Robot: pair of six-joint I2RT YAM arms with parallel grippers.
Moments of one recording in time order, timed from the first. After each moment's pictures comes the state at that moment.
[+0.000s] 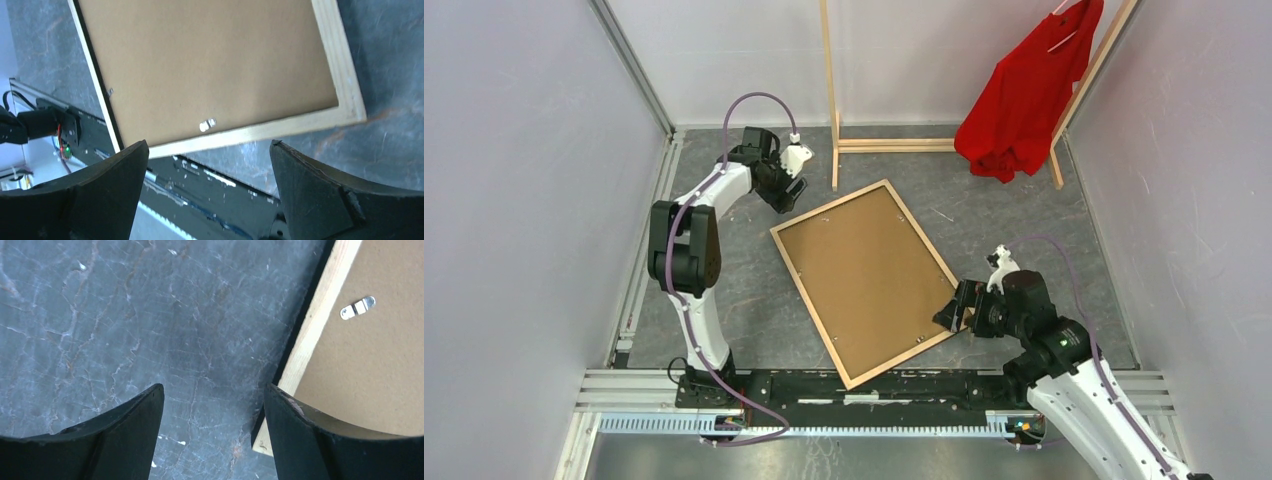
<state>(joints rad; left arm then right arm) -0.16 1.98 1.50 -0.56 0.25 0.65 0.45 0.46 0.43 -0.71 -0.23 0.62</state>
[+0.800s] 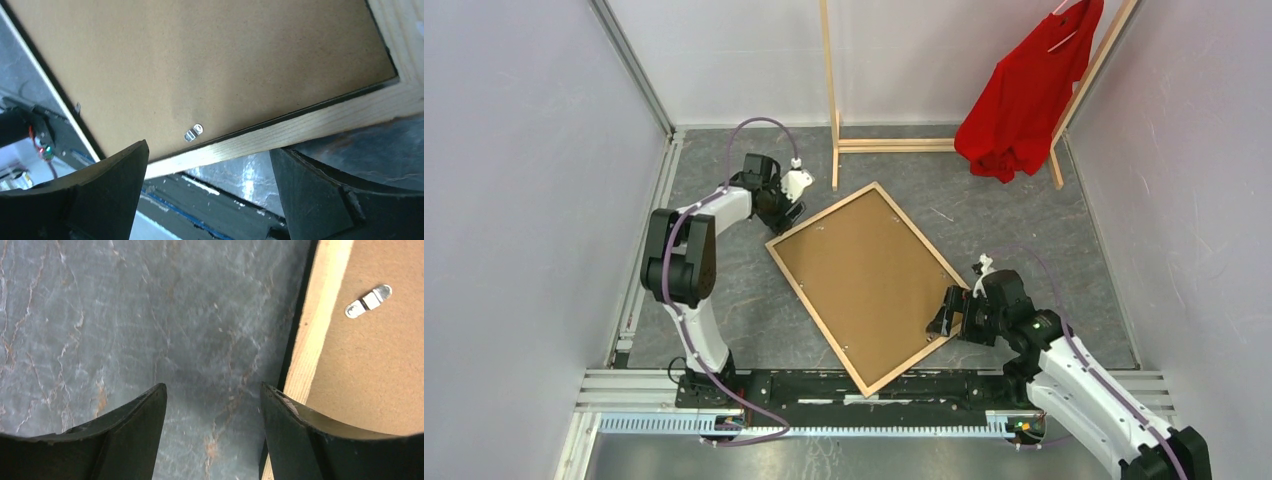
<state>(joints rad) -0.19 1.91 1.24 -0.35 0.24 0.65 0.45 0.62 0.29 -0.60 -0.29 0.68</state>
